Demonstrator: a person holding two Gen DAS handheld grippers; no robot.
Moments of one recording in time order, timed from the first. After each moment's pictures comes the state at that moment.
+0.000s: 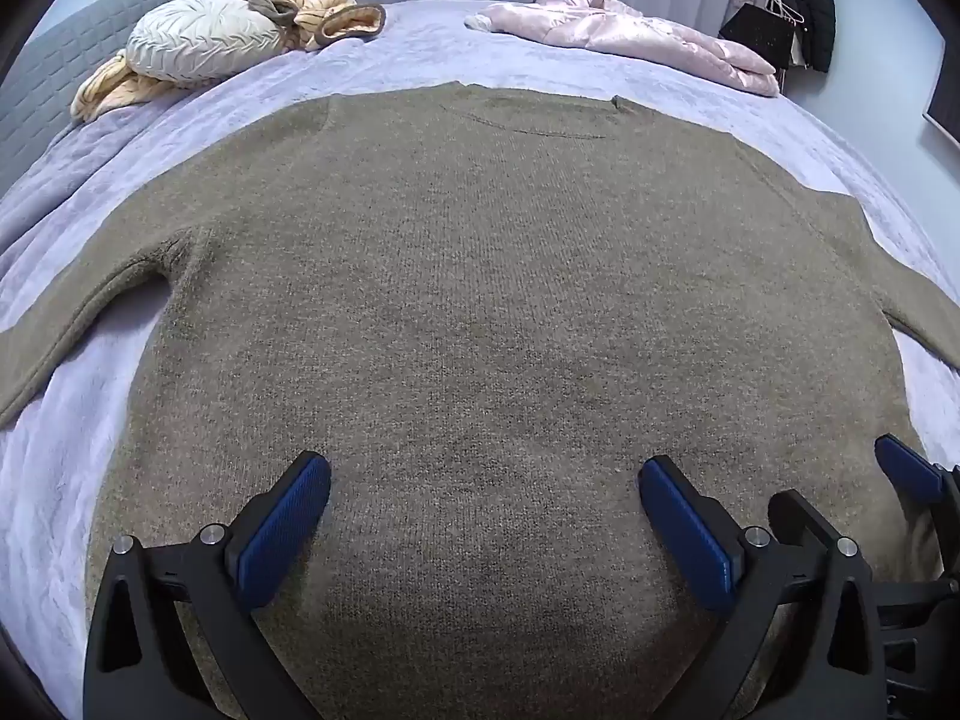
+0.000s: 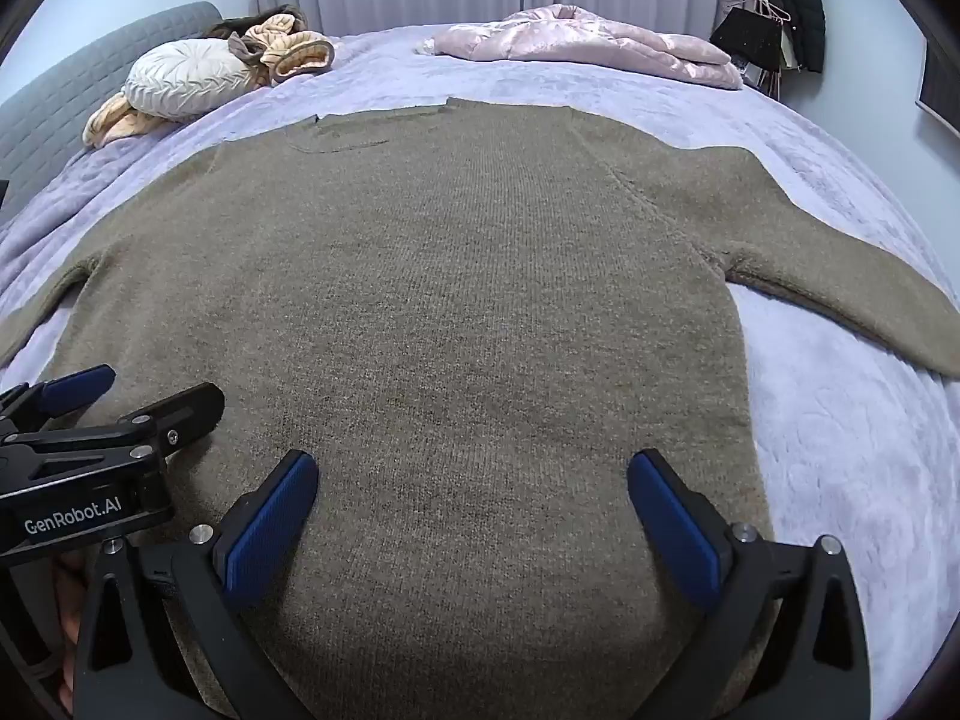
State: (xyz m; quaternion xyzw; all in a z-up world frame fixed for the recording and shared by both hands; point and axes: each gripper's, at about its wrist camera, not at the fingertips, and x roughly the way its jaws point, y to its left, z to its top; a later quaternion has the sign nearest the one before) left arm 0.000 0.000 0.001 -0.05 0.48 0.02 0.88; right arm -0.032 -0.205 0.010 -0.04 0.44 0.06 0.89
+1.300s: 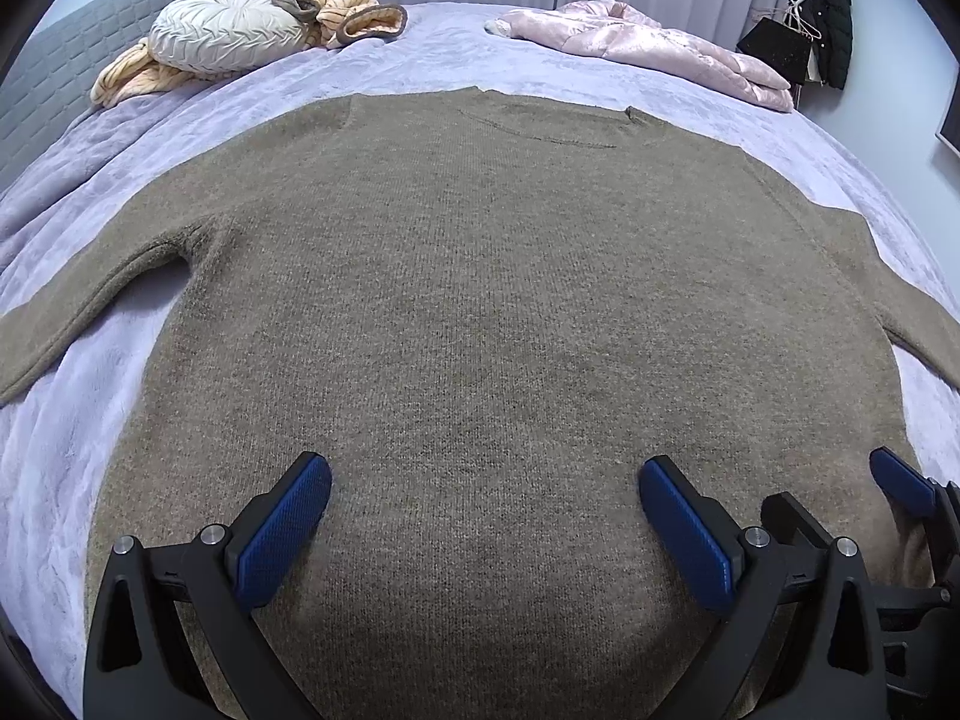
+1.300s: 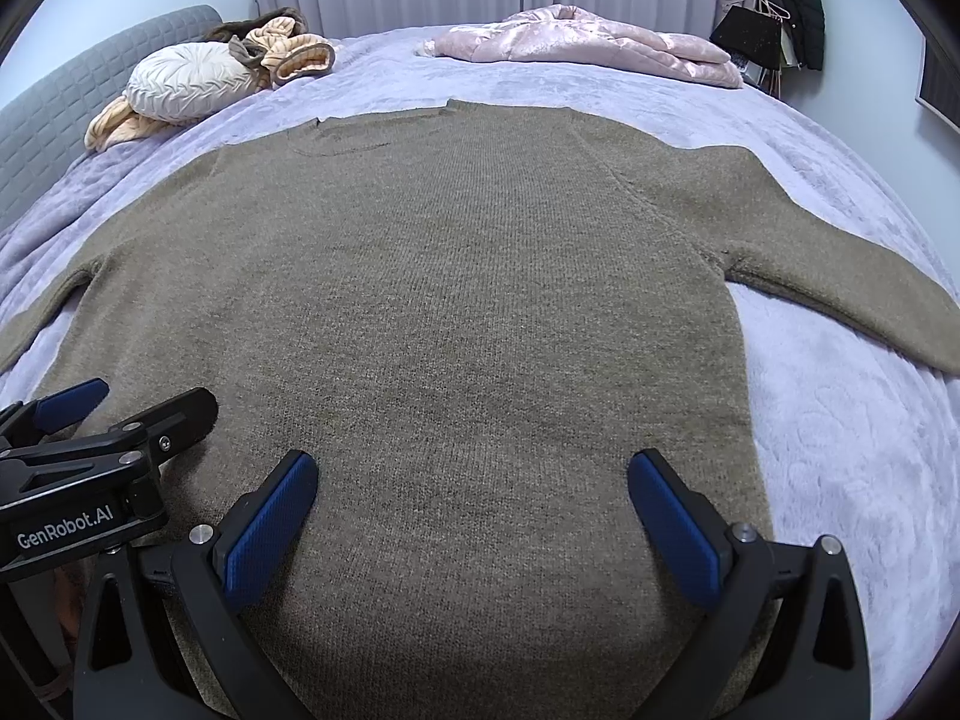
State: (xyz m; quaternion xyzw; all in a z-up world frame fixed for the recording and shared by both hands) left arm -0.006 -0.002 0.008 -0.07 0.47 0.05 0.88; right arm -0.033 -0.207 0.010 -0.04 0.44 0.06 0.89
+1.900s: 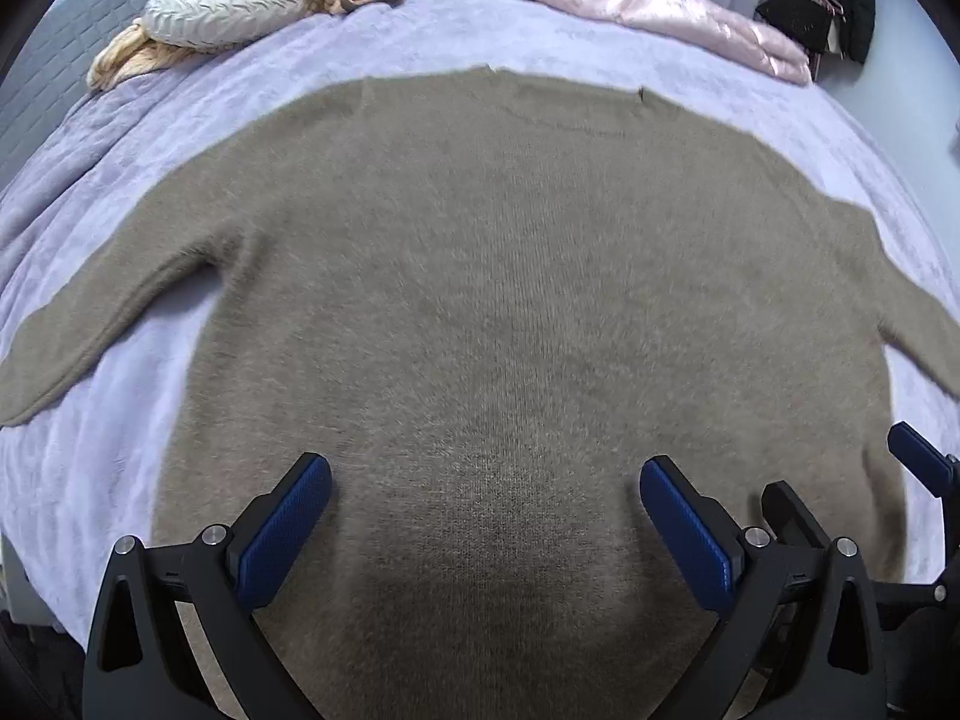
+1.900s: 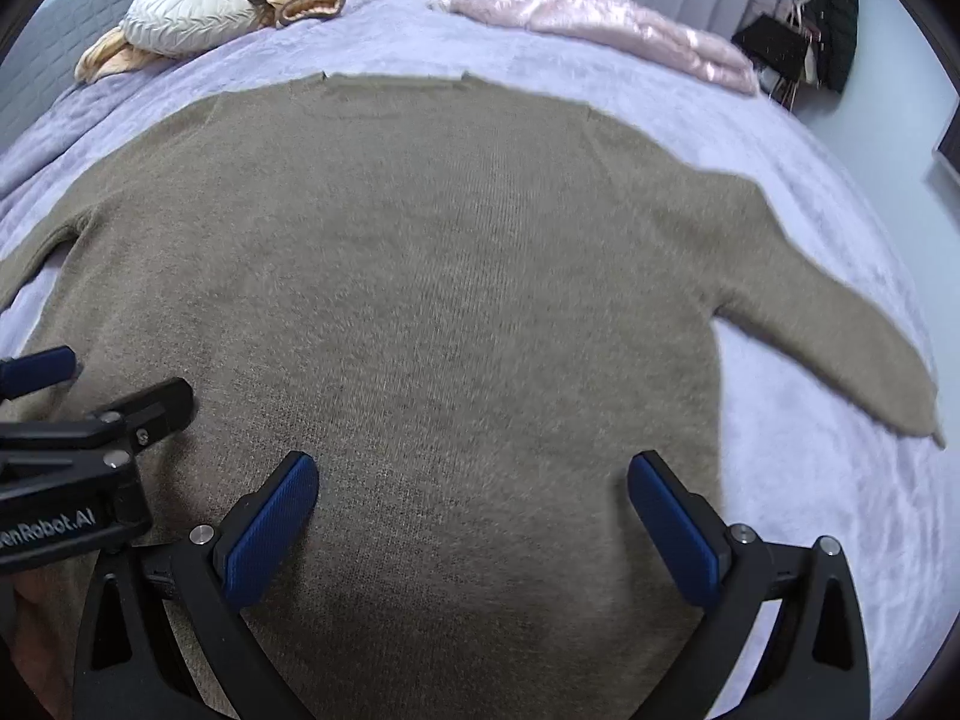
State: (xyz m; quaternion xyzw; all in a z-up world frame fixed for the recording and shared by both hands) left arm -0.002 0.002 0.041 -0.07 0.53 0.06 0.84; right arm -0.026 -0.187 0.043 -0.13 0.47 0.04 0.87
